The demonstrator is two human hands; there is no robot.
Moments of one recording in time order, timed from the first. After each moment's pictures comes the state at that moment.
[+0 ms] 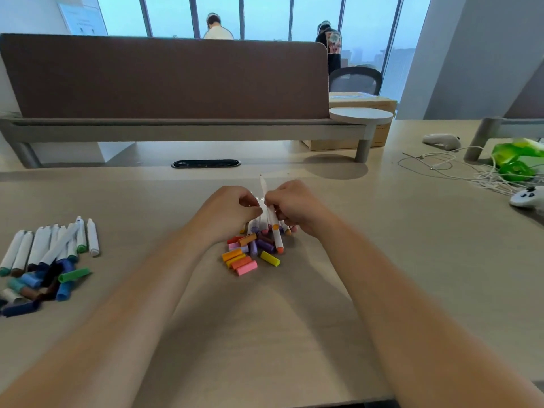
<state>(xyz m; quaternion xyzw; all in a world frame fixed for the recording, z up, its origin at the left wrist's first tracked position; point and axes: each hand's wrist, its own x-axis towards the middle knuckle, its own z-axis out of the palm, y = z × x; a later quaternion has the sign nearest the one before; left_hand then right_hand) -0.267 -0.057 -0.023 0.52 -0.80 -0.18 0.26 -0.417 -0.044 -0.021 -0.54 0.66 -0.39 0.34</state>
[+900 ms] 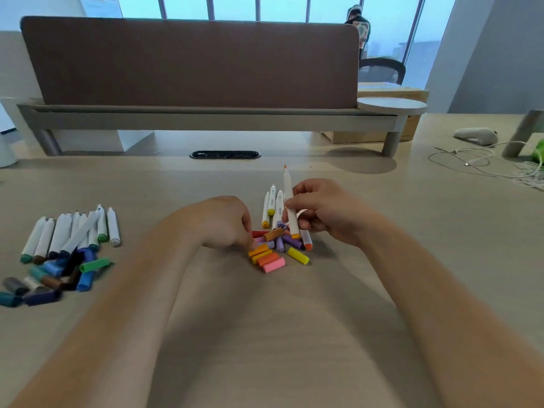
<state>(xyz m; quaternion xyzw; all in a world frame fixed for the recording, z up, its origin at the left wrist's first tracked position) -0.221 -0.045 -0.007 0.53 -0.83 -0.16 -0.03 -0.415 -0.022 -0.021 -0.55 0.58 -0.39 0.46</state>
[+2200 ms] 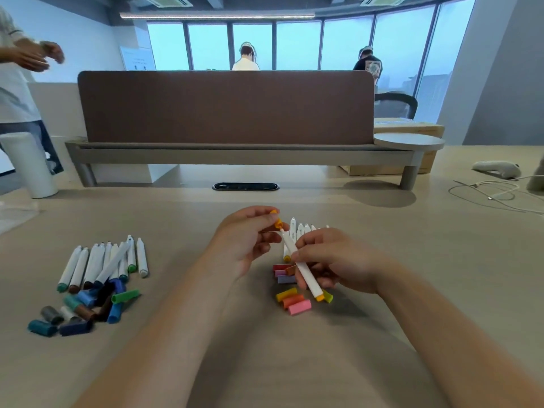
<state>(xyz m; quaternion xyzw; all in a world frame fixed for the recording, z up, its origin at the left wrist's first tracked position) -0.228 -0.058 -0.021 0.44 -0.48 -0.60 0.46 -0.403 -0.012 -0.022 -0.62 0.50 -0.27 0.54</state>
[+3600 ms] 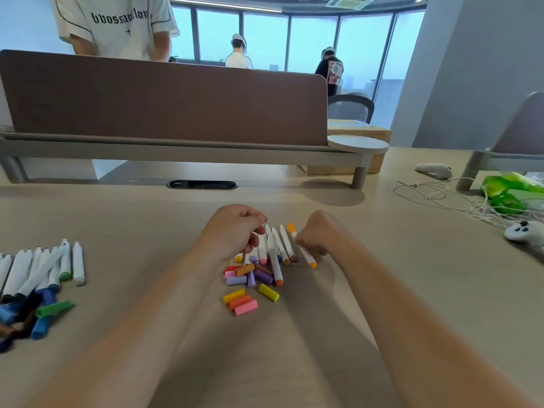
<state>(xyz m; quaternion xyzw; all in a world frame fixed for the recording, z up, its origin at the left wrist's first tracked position) -0.280 -0.057 -0.011 0.48 -0.62 -0.48 0.39 -0.458 -0.060 -0.018 -0.53 0.83 -0.10 0.14</state>
